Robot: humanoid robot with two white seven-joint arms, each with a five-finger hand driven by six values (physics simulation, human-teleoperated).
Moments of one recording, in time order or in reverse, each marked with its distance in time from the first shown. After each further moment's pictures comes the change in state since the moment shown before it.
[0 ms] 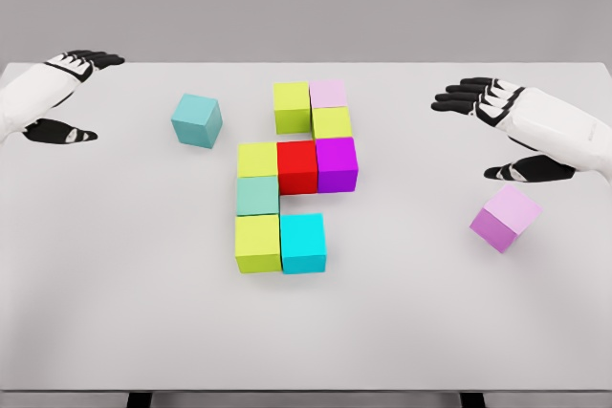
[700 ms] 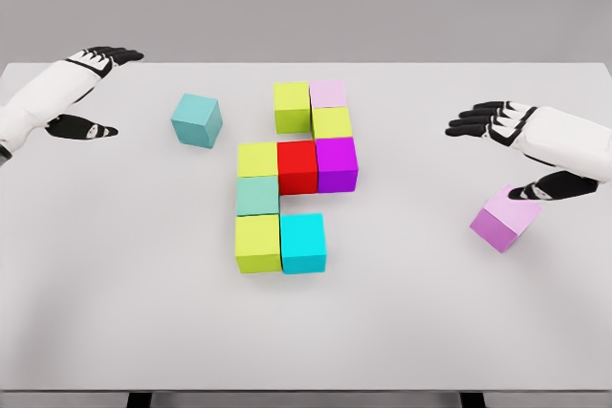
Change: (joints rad) left arm -0.032 -0.063 -0.011 0.024 -0.011 0.000 -0.001; right arm 0.048 -0.010 -0.114 -0.005 -0.081 -0.001 0.247
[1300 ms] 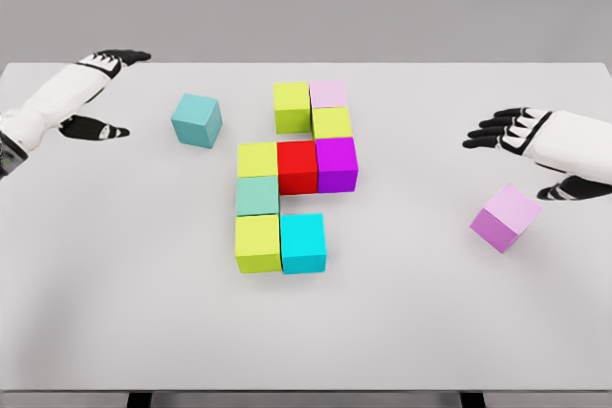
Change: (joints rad) left arm -0.011 -0.066 0.005 0.065 0.000 0.000 0.000; right arm 0.005 -0.073 -0.007 -0.008 0.144 0.000 0.010
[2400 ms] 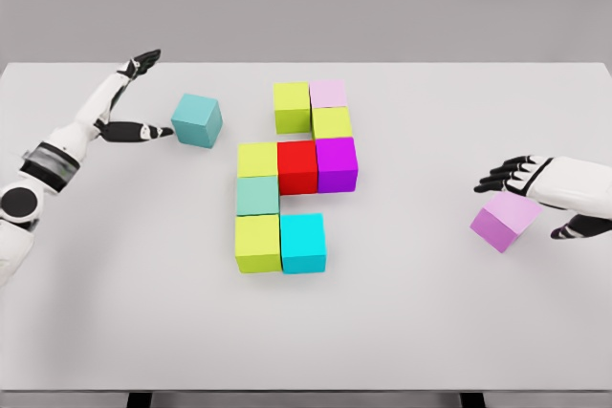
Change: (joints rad) left arm -0.104 -0.148 -0.240 0.306 0.589 0.000 0.013; right arm 0.060 -0.049 0.082 0.079 0.050 0.000 0.000
